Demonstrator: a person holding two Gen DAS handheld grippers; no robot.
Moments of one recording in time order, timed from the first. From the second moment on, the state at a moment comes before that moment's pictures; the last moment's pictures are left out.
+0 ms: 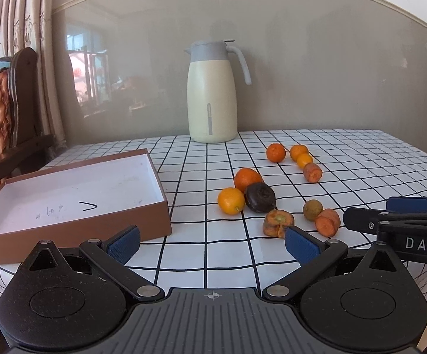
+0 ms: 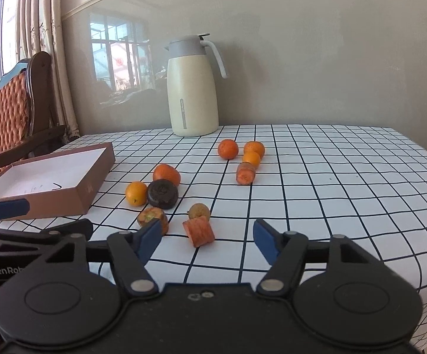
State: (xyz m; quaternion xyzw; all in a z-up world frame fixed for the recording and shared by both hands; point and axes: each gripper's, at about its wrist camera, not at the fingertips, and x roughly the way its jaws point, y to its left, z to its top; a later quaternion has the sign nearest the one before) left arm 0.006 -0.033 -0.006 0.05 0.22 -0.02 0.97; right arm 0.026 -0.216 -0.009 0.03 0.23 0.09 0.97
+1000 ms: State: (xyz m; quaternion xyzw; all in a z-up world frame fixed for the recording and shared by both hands) left arm 0.063 -0.066 -0.029 0.06 0.25 -0.06 0.96; right arm 0.079 -0.233 -0.034 0.04 0.30 0.07 0.95
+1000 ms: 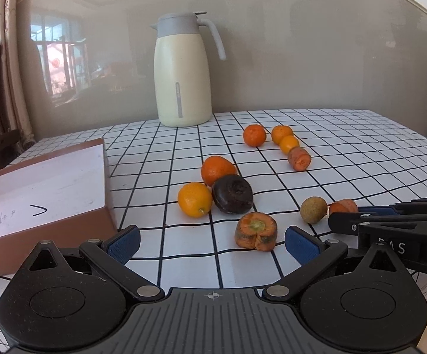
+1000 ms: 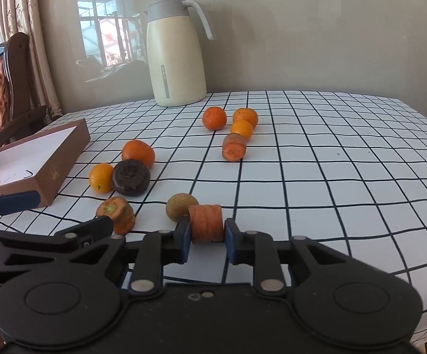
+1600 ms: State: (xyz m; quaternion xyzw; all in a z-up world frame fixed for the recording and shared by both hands) left arm 0.069 -0.096 -0.046 0.07 0.25 -0.07 0.96; right arm 0.077 -0.255 -0.034 0.05 0.30 0.04 0.95
